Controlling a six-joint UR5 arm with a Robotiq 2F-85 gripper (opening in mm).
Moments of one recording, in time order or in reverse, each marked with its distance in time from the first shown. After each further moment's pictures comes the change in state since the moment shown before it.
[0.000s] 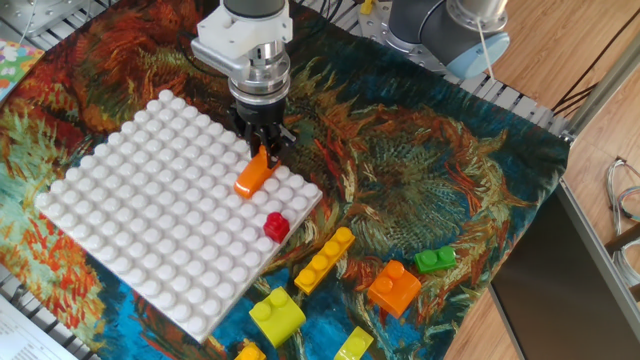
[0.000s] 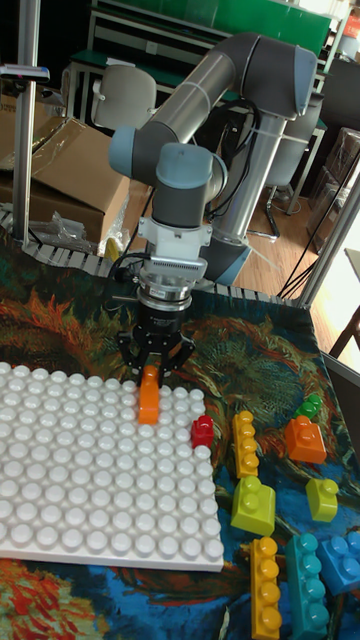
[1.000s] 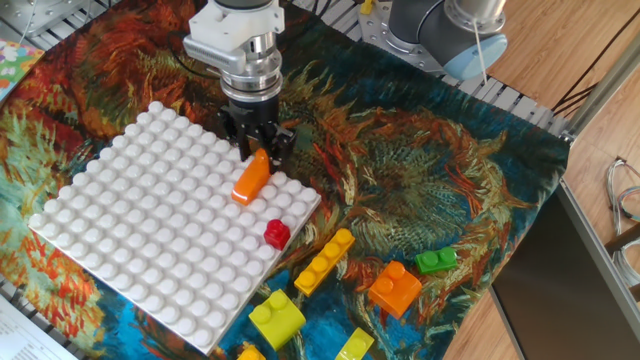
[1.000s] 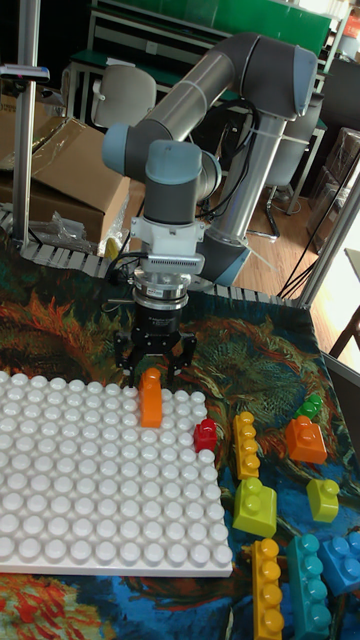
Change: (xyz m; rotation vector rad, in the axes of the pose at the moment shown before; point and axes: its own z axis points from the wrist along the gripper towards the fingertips) arm -0.010 0.000 -0.002 -0.031 -0.028 -0.070
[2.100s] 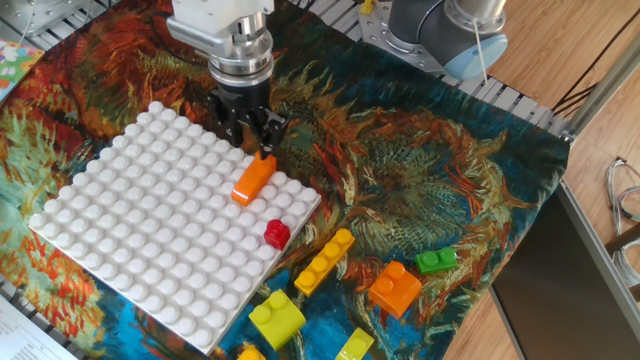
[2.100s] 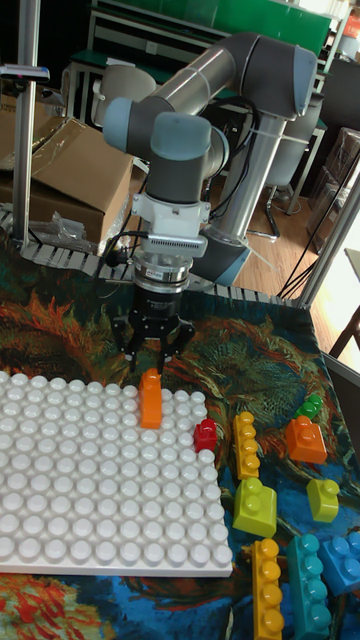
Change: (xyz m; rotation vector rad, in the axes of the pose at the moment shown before) arm -0.003 -0.012 -0.040 0.046 0.061 0.048
